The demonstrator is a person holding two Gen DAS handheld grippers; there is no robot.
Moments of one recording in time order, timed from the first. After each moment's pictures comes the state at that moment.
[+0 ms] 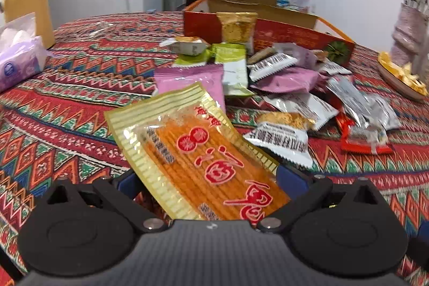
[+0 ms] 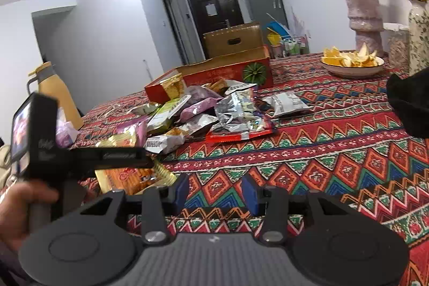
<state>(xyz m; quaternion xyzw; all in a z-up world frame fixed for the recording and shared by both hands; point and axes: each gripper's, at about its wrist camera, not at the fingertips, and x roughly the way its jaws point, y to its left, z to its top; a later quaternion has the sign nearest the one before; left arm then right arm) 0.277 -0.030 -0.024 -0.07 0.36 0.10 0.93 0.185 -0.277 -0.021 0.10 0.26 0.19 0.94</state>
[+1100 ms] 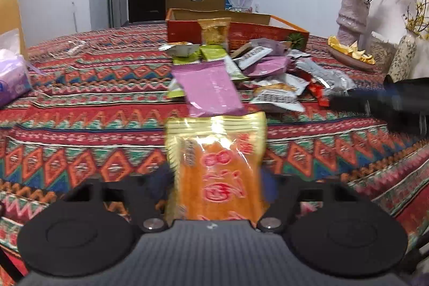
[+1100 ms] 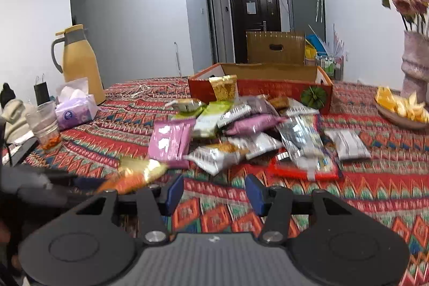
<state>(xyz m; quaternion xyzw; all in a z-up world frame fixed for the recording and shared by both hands) 0.201 0.033 -0.024 -0.01 0.33 -0.04 0.94 0.227 -0.179 0.014 -0.01 0.25 0.23 0.94</state>
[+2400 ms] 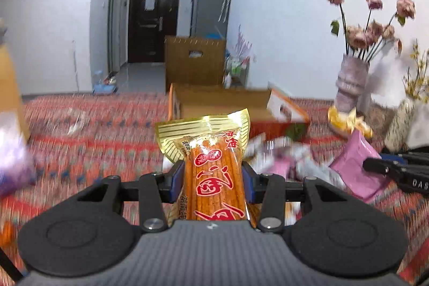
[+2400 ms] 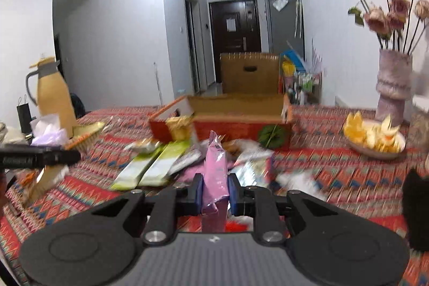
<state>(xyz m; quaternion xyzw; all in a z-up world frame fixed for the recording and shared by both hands) 0.272 0.043 0.095 -0.02 0.23 -0.05 0.97 0.282 -0.257 0.060 0.01 0.21 0.19 0.96</state>
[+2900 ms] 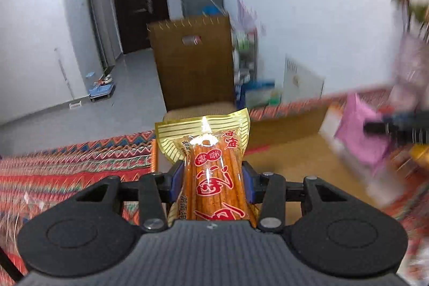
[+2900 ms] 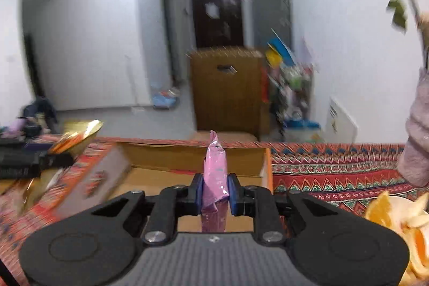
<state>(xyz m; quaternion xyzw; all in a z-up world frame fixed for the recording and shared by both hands) 0.615 0.012 0.078 0.08 0.32 -0.03 0.94 0.623 -0.220 0.081 0.01 0.30 0.13 0.95</state>
